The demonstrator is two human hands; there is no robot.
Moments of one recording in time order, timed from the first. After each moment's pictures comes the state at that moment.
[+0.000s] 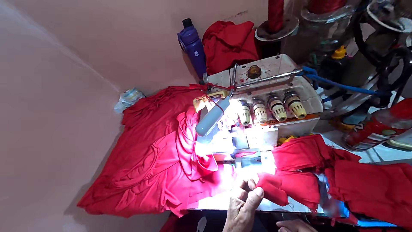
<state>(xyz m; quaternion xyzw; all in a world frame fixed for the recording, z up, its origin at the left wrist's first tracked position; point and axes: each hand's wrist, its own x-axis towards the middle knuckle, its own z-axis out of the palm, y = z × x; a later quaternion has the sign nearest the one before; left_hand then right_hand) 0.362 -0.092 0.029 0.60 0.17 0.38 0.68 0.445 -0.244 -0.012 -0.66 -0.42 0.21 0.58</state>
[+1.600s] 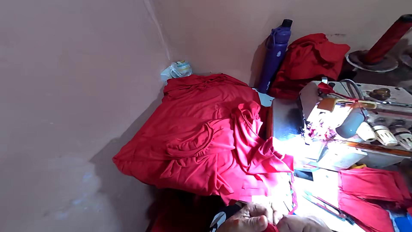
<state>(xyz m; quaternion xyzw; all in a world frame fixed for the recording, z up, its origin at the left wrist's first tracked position) 0.209 -0.032 0.005 0.47 -0.04 0.27 0.84 0.376 -0.124 0.081 -0.44 -0.64 0.43 0.46</state>
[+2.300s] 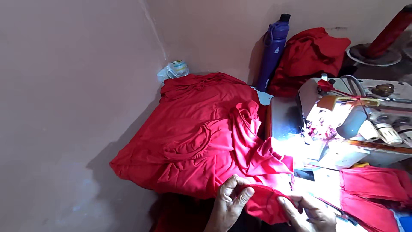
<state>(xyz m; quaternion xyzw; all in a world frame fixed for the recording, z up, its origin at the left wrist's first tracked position) 0.210 0.003 0.011 0.65 0.16 0.49 0.56 0.366 -0.107 0.027 -0.59 -0.49 0.12 0.63</state>
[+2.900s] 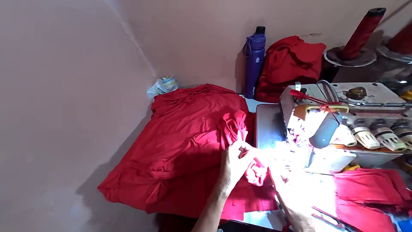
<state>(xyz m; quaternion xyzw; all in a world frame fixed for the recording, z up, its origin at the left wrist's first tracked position) 0.301 0.085 0.057 0.77 0.32 0.41 0.39 0.394 -0.033 0.031 -0.71 -0.36 0.05 0.60</state>
